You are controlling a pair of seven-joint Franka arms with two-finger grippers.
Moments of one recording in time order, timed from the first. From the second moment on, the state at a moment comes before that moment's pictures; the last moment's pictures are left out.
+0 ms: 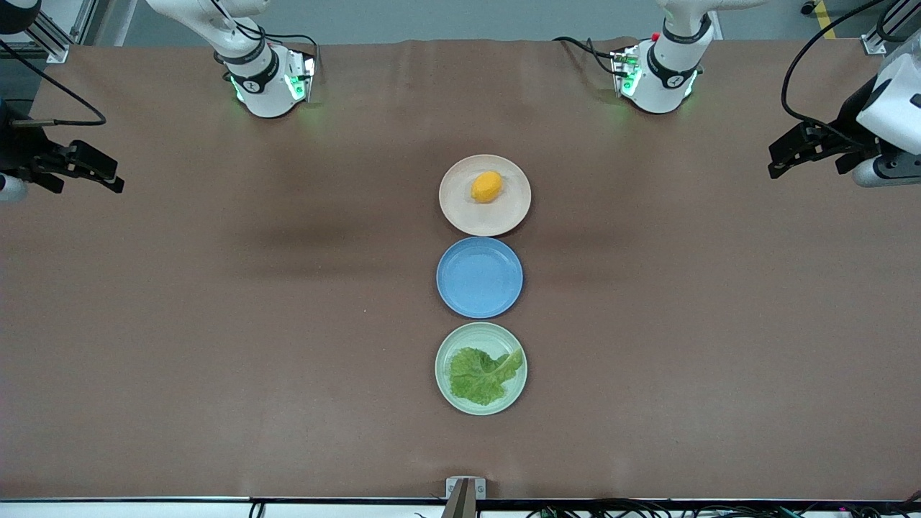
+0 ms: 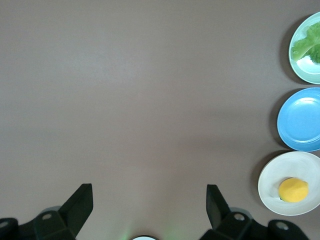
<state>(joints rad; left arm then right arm) 0.04 -0.03 -0.15 -1.54 0.02 1.48 -0.15 0.01 -0.09 -0.06 -1.72 0.02 1.61 -0.03</state>
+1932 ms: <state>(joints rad) -0.05 0.28 -0.21 -1.52 0.02 1.81 -0.01 0.33 0.06 0.10 -1.81 0.09 1.79 0.87</state>
